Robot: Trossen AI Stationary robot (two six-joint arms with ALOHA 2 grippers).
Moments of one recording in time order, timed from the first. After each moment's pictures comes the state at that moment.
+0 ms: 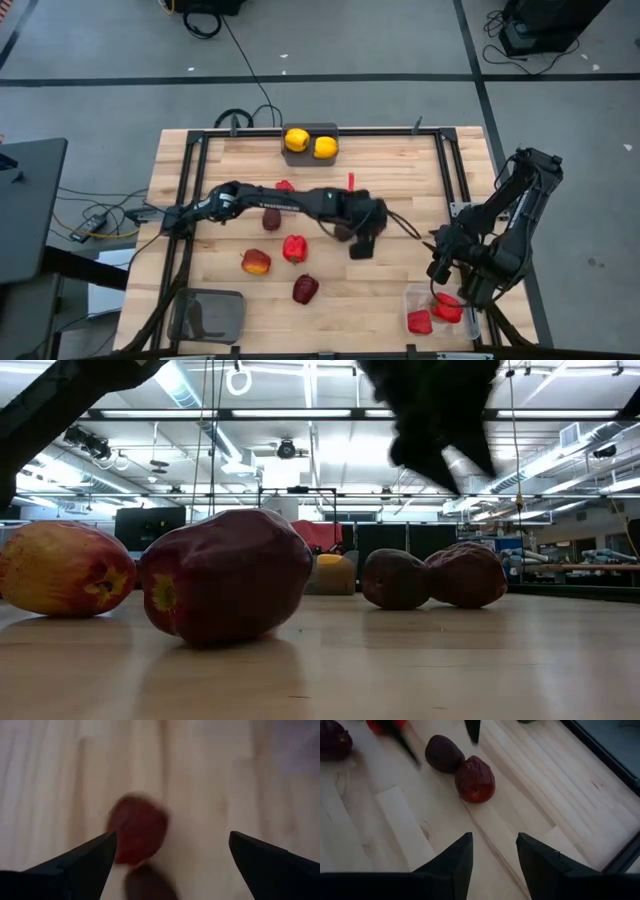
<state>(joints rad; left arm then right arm) -0.08 2.35 2.30 -0.90 -0.11 -0.04 1.03 1.31 1.11 -1.57 0.71 1.68</state>
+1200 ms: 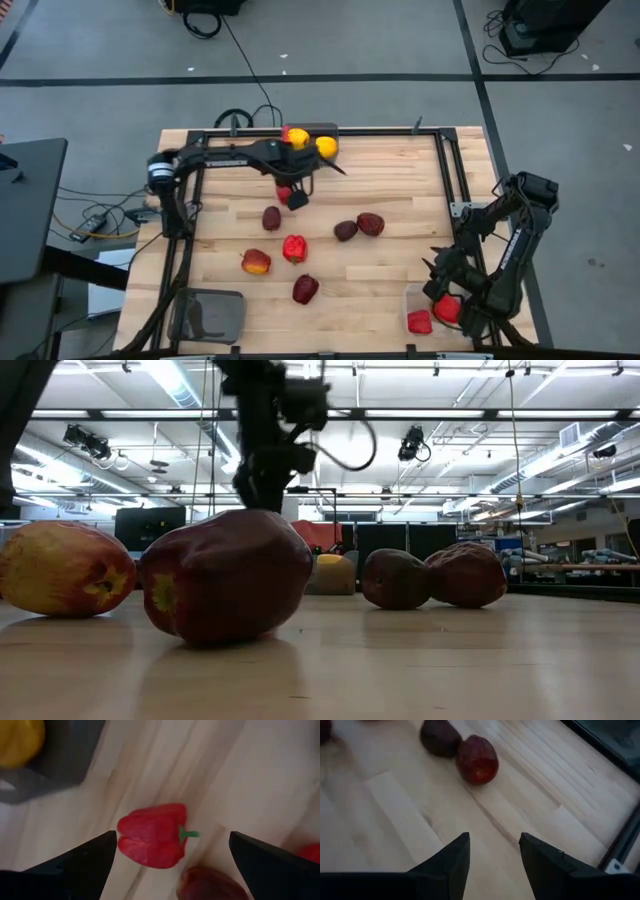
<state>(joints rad) 0.27 1.79 1.47 -1.03 -0.12 -0.16 1.14 1.58 1.11 -1.57 0.69 2.00</state>
